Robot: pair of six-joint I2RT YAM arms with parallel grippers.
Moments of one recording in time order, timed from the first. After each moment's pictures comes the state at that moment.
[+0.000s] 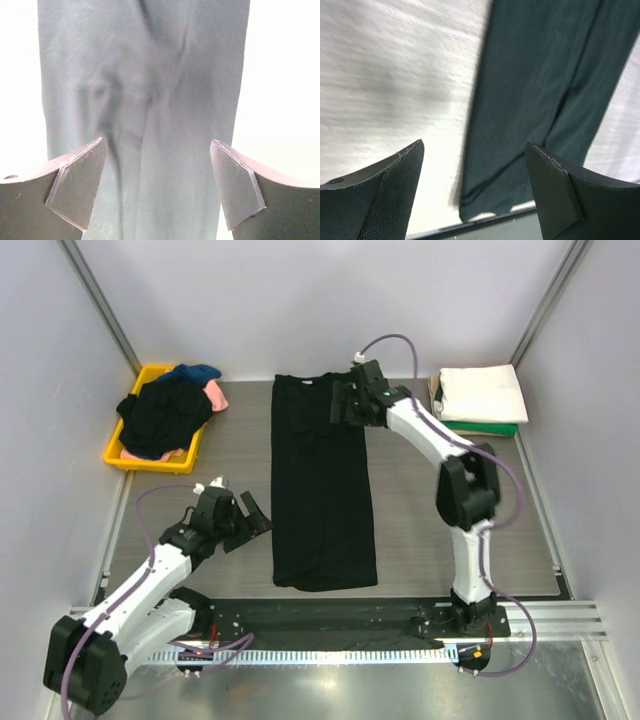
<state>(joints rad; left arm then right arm) -0.39 0.91 0.49 -0.43 0.05 -0.84 0.45 2.23 1.99 -0.56 0.06 0.41</state>
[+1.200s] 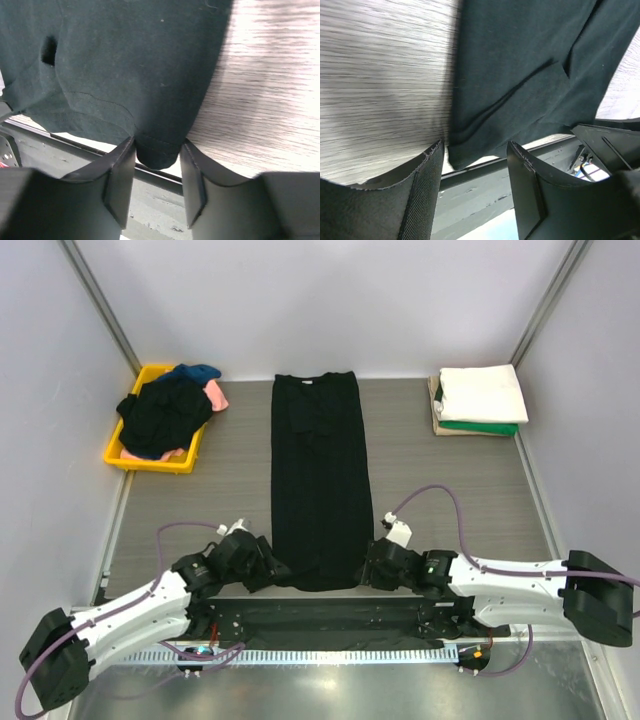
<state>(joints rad) -0.81 0.73 0.24 -0.40 0.04 -1.24 1.15 1.05 0.38 -0.27 0.23 1.23</state>
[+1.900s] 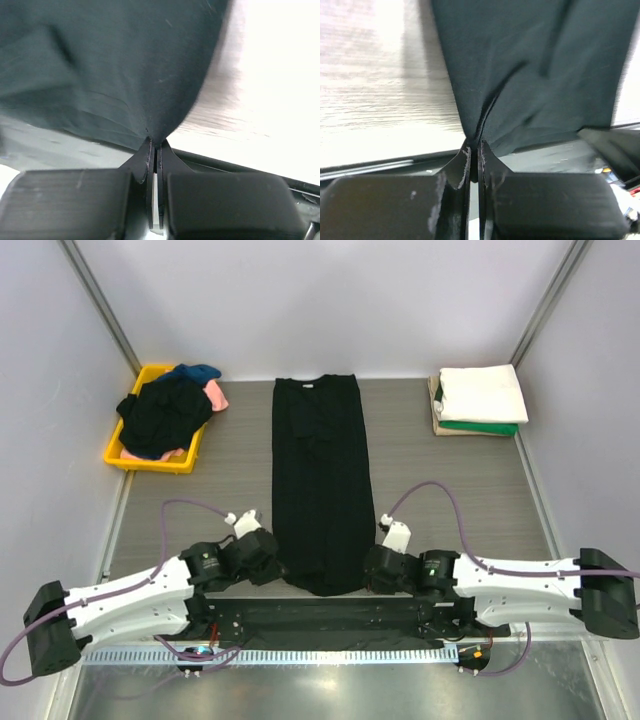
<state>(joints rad) -1.06 0.85 0.46 -0.58 -0.20 -1.31 1.26 1.02 0.45 -0.46 0.30 1.26</state>
